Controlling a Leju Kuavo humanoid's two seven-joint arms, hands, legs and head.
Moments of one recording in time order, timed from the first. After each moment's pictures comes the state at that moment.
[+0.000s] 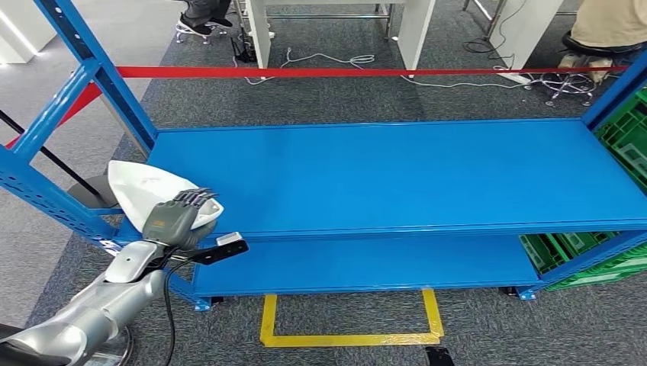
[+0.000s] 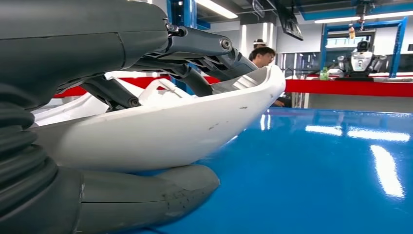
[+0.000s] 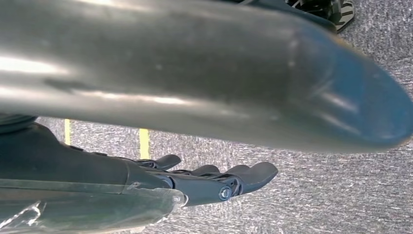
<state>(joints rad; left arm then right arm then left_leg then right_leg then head) -0.53 0.09 -0.55 -0.56 -1.09 0.59 -0.24 -0.15 0.21 -1.31 -0.19 1.22 -0.22 -0.09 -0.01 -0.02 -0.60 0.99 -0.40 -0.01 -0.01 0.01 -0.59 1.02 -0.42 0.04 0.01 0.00</state>
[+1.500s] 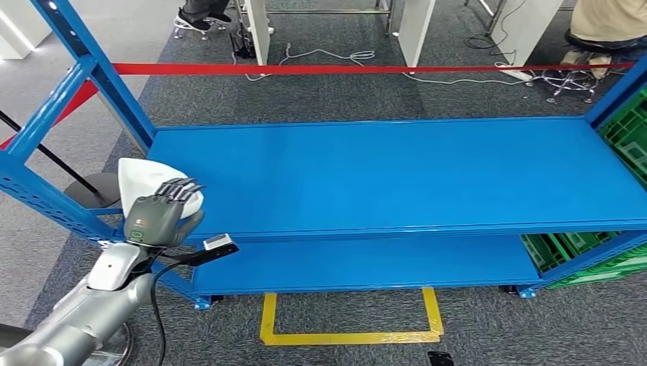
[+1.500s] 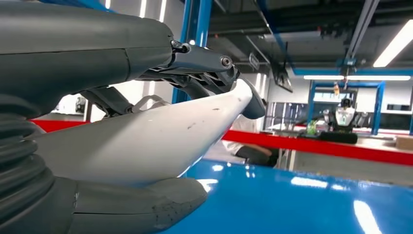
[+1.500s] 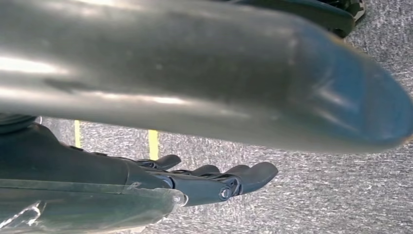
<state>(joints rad) -0.39 0.15 -0.47 -0.92 -1.18 0.69 -0.23 -0.13 0.21 -1.32 -0.19 1.20 -0.22 -0.08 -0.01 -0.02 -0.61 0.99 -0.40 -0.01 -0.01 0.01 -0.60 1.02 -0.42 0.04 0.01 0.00</state>
